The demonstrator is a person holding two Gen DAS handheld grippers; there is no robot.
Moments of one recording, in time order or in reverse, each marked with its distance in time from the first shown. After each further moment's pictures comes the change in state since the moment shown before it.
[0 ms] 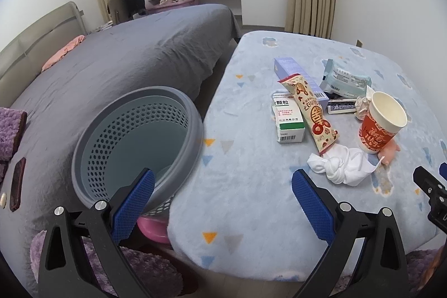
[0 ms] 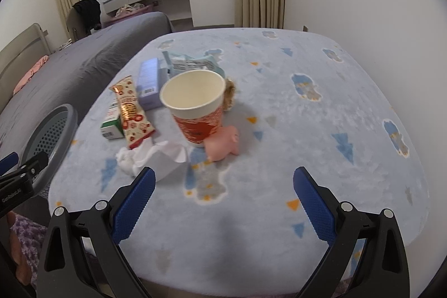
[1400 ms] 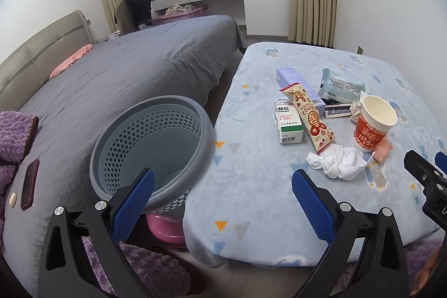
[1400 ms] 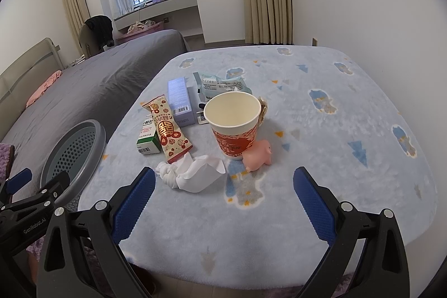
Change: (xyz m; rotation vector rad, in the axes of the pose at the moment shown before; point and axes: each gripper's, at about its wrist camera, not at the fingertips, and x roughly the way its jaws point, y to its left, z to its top) left arm -0.034 0.003 -0.005 0.004 -0.057 0.039; right arm -0.037 0.033 0.000 0.031 -0.080 0.084
